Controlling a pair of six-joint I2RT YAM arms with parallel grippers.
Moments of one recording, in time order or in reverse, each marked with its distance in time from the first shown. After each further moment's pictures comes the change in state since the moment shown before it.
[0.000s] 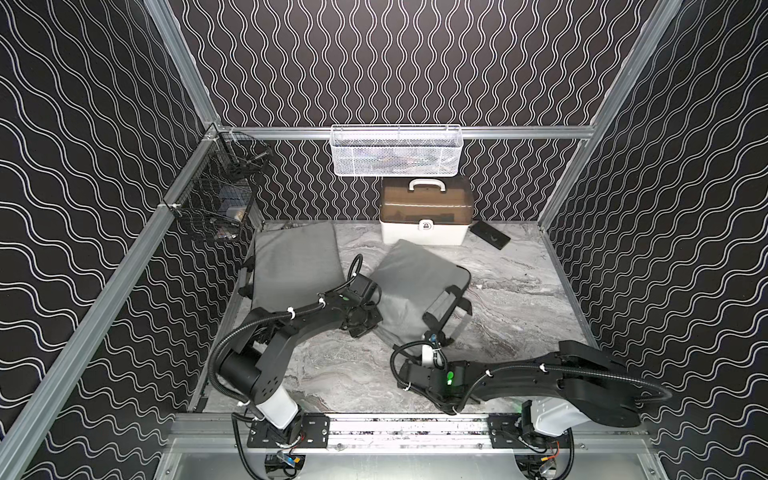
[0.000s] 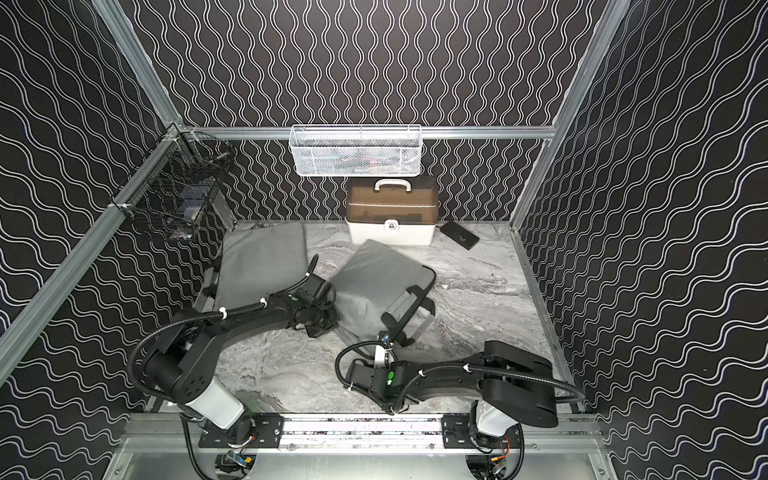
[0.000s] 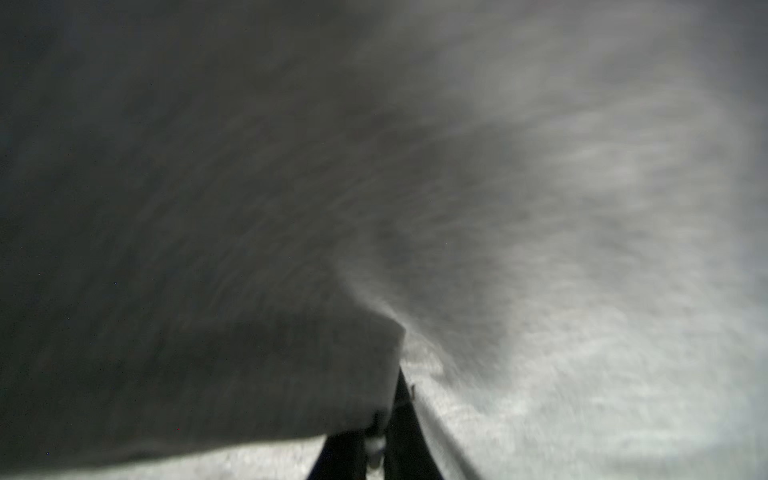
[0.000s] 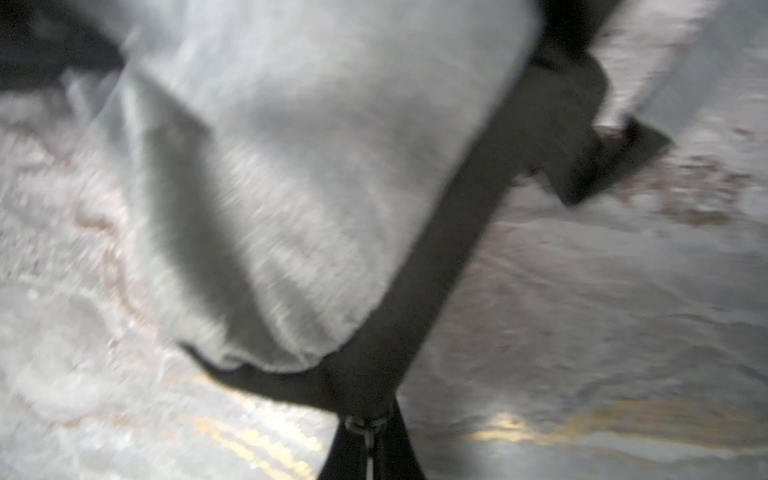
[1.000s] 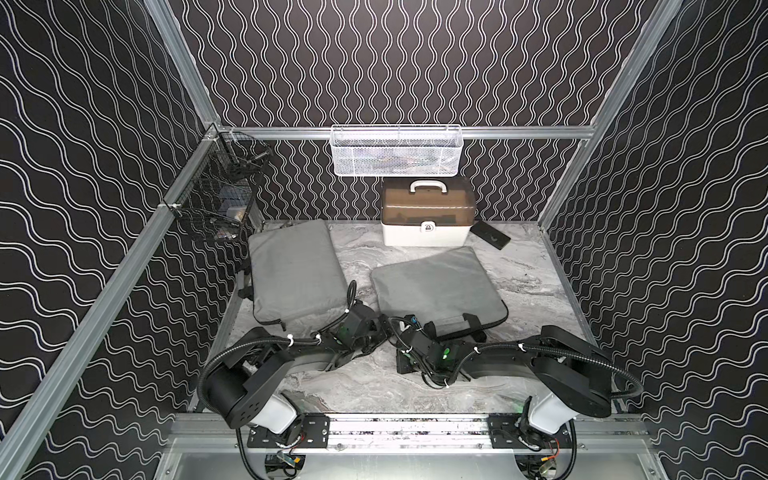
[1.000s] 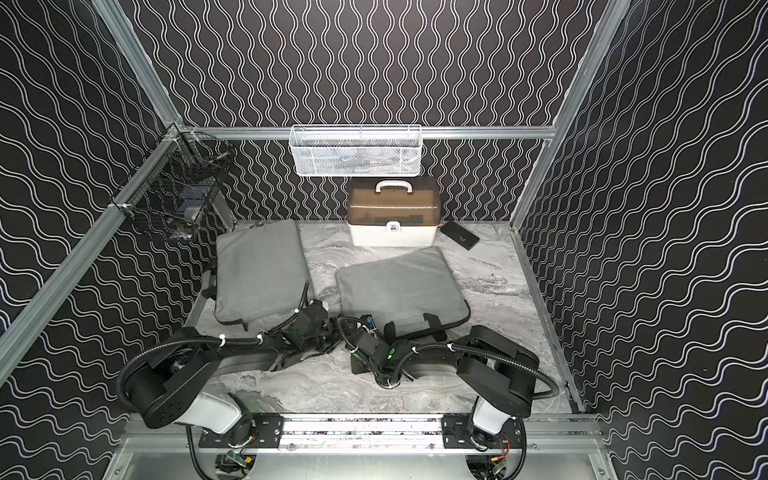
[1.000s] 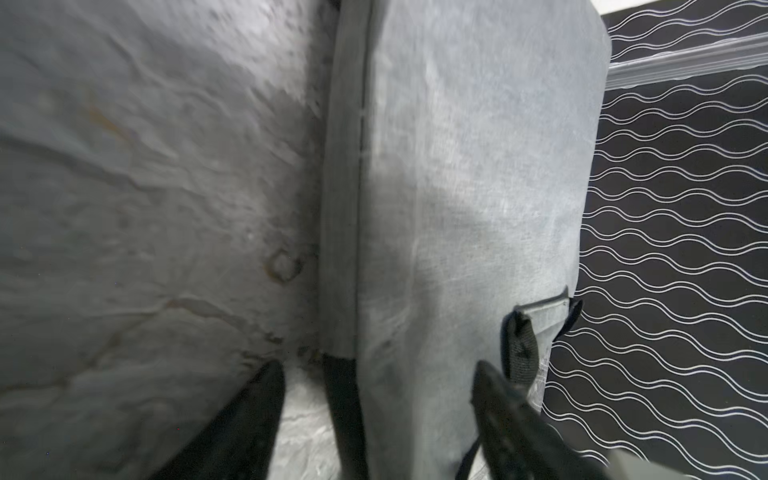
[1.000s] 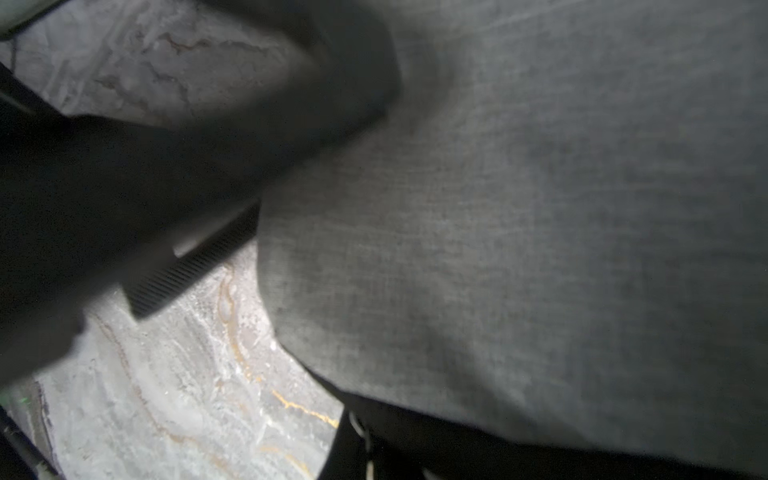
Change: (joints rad) left arm -0.193 -0.133 -0.436 0.725 -0.003 -0.236; right arm -0.235 0.073 -0.008 0.359 -0.344 -0.382
